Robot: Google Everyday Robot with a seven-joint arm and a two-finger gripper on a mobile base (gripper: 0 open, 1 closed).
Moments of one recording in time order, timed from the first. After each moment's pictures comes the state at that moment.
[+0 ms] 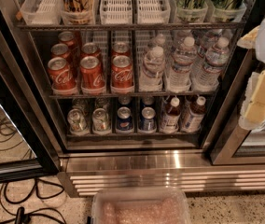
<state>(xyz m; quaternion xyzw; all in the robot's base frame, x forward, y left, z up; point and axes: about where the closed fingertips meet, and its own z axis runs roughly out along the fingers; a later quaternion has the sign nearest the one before) 0.438 -0.217 0.976 -0.60 0.78 -0.03 0.16</state>
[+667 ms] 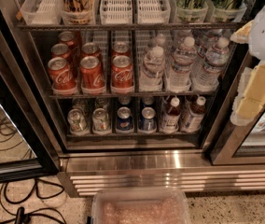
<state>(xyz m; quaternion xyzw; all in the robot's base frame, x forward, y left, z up) 0.442 -0.200 0.984 -0.61 0.77 -0.03 0.18</state>
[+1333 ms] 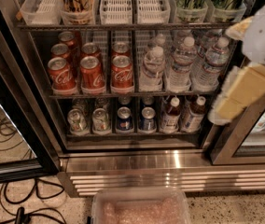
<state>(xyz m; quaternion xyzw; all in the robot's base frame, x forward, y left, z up) 0.438 -0.167 0.996 -0.58 0.77 -0.01 0.26</state>
